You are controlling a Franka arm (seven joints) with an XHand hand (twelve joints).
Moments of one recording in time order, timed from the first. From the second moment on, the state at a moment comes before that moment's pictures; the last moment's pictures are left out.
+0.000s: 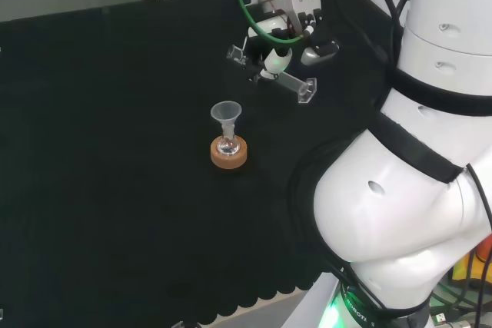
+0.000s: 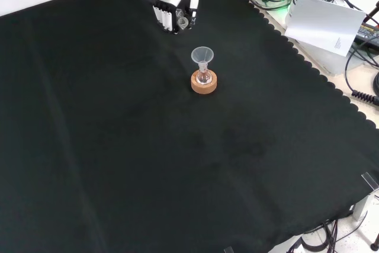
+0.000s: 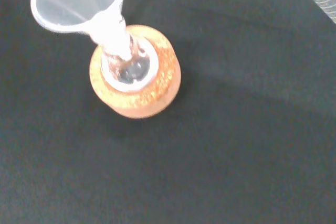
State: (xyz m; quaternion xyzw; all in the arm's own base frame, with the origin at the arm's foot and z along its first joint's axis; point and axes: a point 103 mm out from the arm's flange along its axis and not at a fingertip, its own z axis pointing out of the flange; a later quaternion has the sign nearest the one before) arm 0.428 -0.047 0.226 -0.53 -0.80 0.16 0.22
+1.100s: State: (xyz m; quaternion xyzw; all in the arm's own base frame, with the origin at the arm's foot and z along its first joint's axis) arm 0.503 -0.067 0.192 -0.53 -0.80 -0.05 0.27
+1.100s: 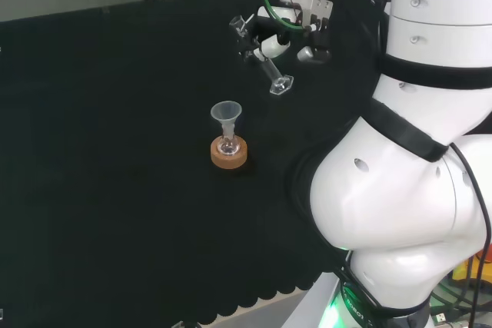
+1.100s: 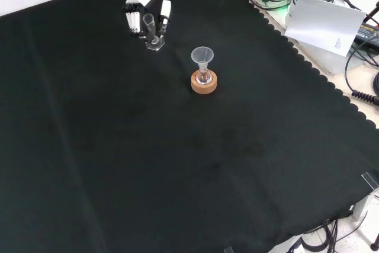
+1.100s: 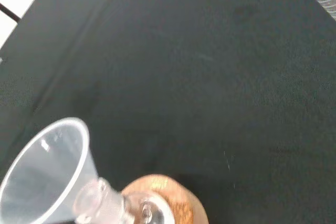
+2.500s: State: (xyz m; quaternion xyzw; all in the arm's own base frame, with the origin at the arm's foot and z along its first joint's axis) arm 0.602 -0.029 0.112 -0.46 -0.80 -0.24 0.31
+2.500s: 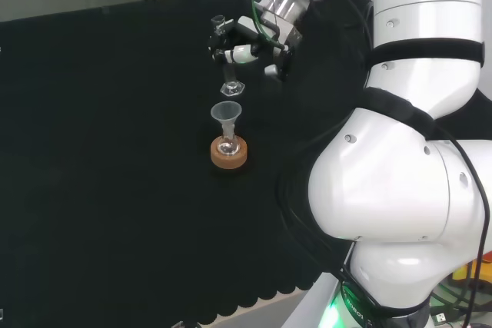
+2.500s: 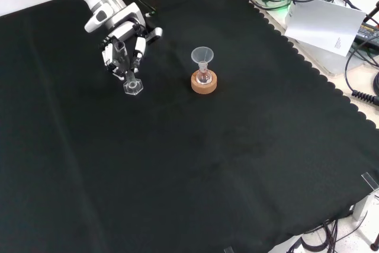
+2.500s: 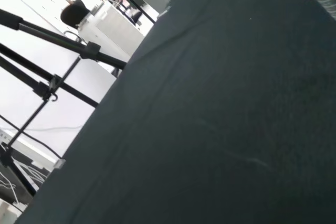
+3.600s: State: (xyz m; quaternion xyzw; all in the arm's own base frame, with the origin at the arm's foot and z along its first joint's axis) arm 0.605 -0.028 0.095 -0.47 -0.79 -0.25 0.30
